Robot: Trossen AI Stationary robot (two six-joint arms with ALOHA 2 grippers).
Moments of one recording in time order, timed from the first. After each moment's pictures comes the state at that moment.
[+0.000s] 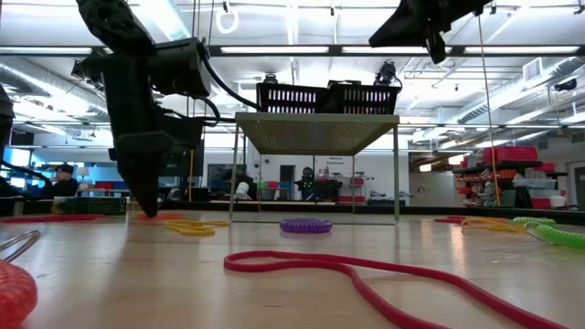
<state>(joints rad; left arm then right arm) 0.02 1.46 0.66 -0.50 -0.17 -0.50 0.09 1.05 0.82 -0.13 0.49 0.38</state>
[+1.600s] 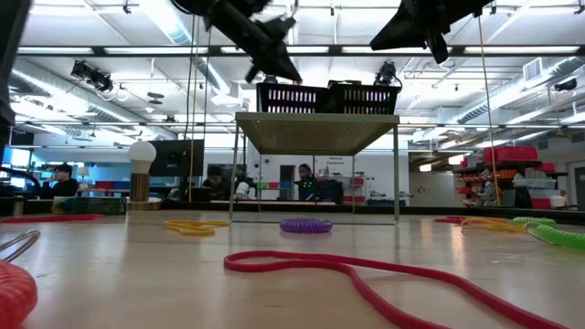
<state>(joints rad) 0.53 1.64 1.58 -0.40 0.06 -0.12 0.08 1.05 0.82 -0.12 0.55 0.38</state>
